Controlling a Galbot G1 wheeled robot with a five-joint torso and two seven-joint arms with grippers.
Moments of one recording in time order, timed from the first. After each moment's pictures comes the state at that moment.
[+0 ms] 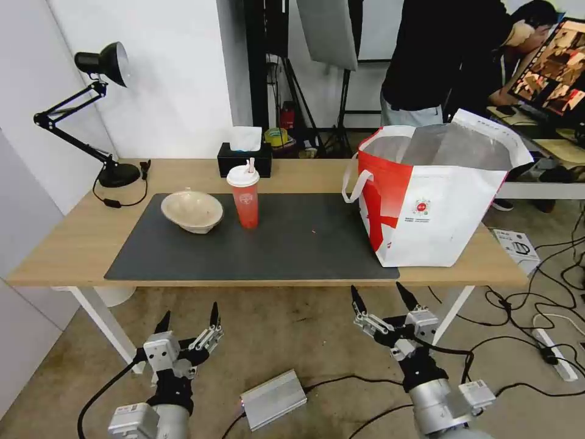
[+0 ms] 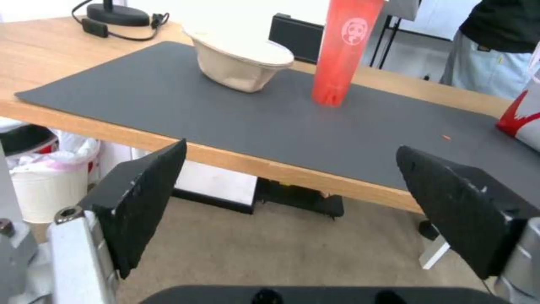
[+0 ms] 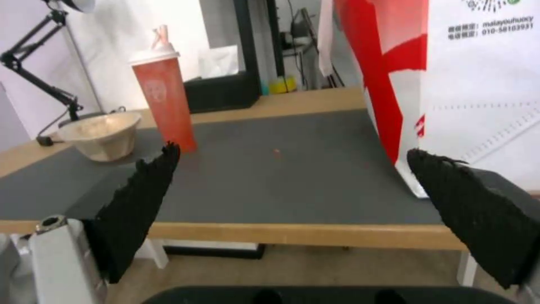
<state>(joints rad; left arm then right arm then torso) 1.92 -1.59 -0.47 -2.39 -0.14 0.05 -0.12 -1.62 0.80 0.12 2.32 0.47 0.21 0.51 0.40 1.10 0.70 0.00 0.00</state>
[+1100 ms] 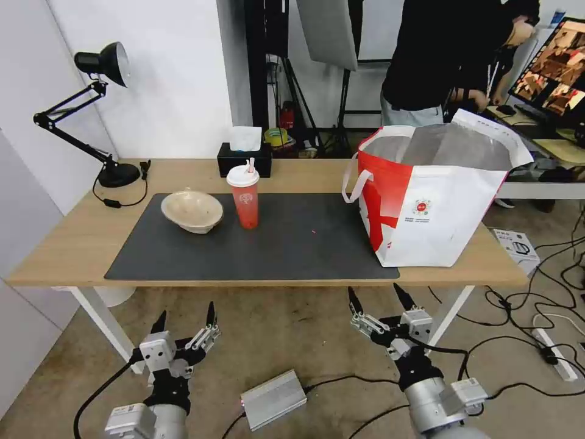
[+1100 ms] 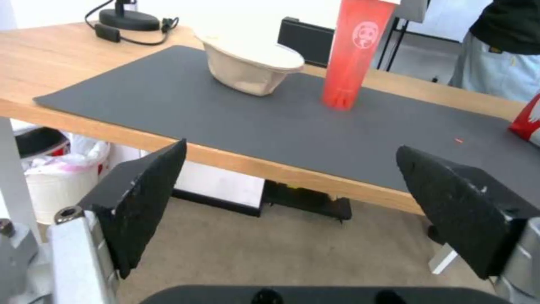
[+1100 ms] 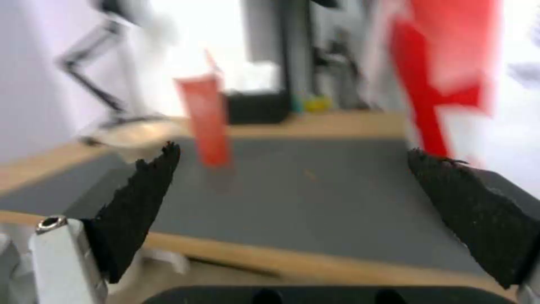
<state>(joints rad) 1.92 -1.59 -0.48 -2.39 -0.14 0.04 -0.13 -1.56 0.77 0.13 2.31 0.47 0.22 0.38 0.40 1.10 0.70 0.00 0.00</state>
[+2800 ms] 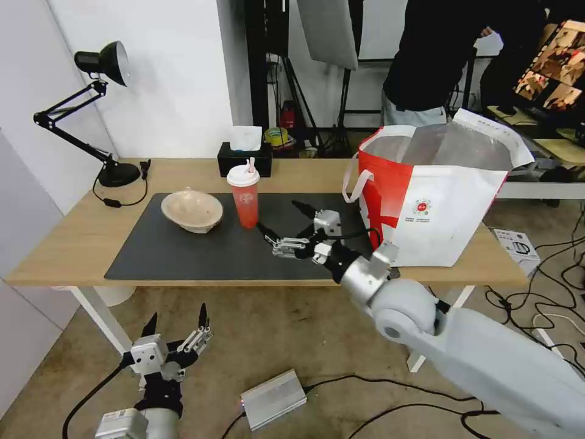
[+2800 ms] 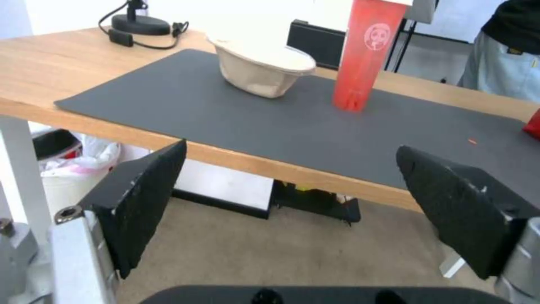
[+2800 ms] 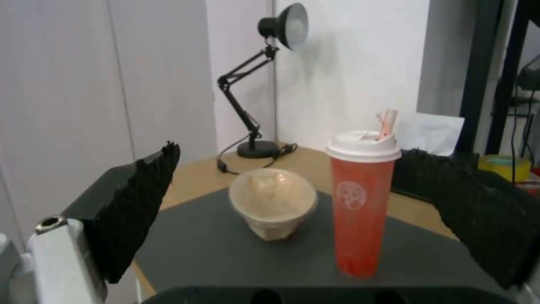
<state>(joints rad) 1.93 -1.59 -0.51 -2.38 -0.14 0.02 -0.12 -0.52 0.86 -0.43 1.97 0.85 0.04 0.16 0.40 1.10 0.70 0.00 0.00</state>
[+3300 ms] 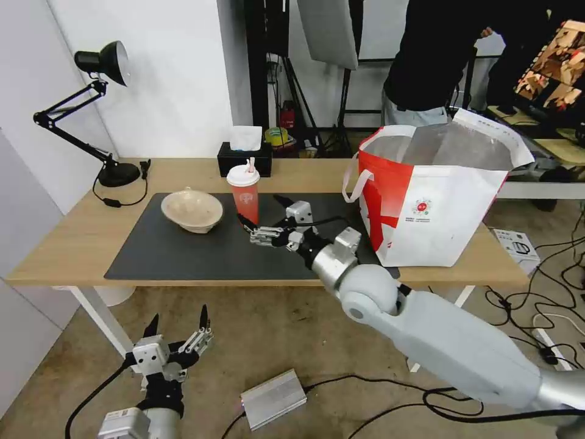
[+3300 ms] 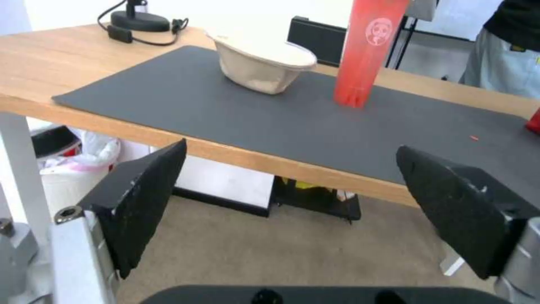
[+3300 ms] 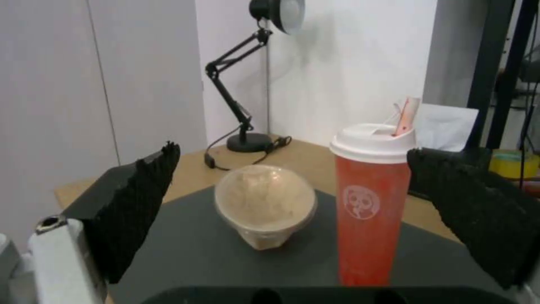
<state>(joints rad) 1.93 -1.59 -0.51 -2.37 -0.14 0.02 -0.12 -0.43 1.01 -0.49 1.82 0.82 -0.01 0.18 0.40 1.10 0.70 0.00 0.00</state>
